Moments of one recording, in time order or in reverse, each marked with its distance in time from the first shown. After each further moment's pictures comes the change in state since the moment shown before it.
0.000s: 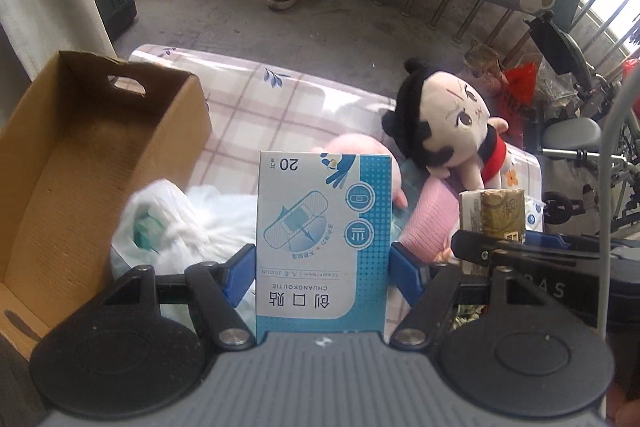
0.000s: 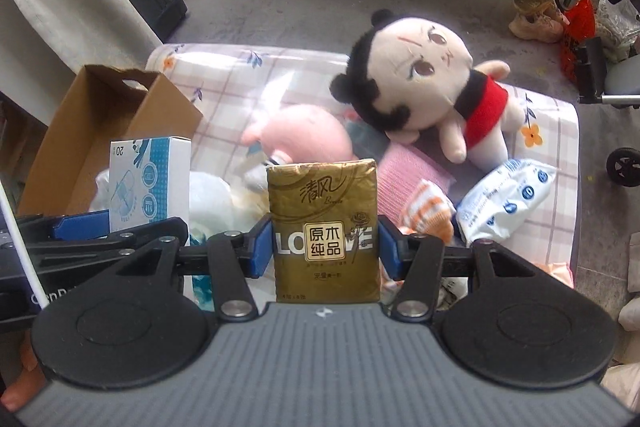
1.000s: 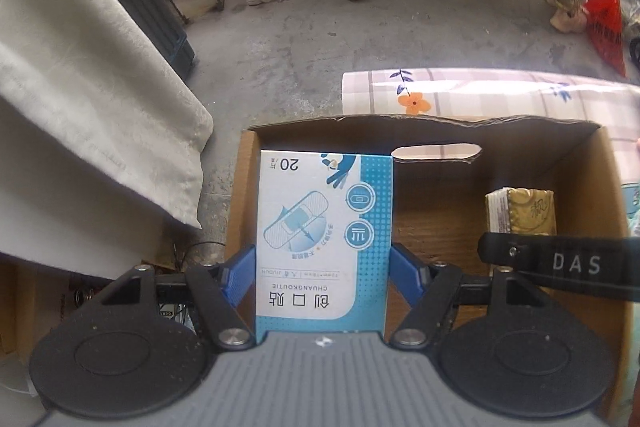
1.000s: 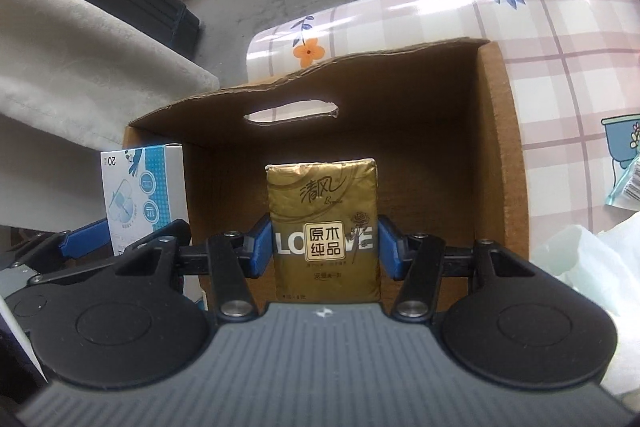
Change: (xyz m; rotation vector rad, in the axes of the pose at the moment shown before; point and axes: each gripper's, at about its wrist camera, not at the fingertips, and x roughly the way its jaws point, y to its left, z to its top) left arm 0.078 0.328 0.173 0.318 0.035 0.218; right arm 0.250 0.323 0.080 0.390 0.089 0.096
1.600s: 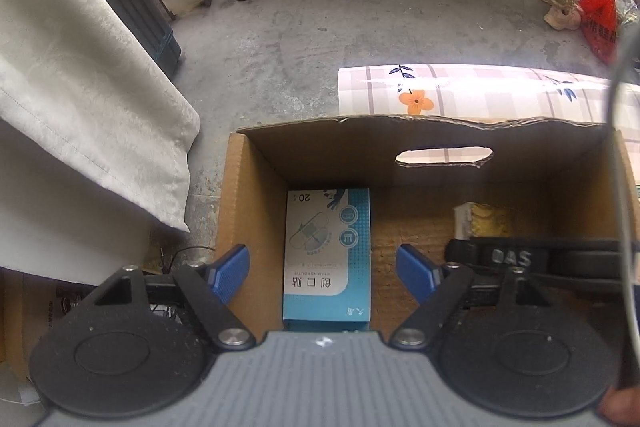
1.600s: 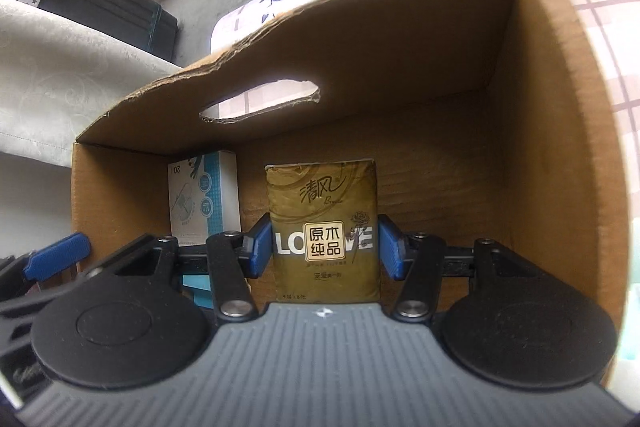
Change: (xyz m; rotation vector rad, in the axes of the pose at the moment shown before) left arm 0.037 0.005 0.009 0.028 0.020 -0.033; right arm 0.076 -0.007 0.007 0.093 0.035 0.005
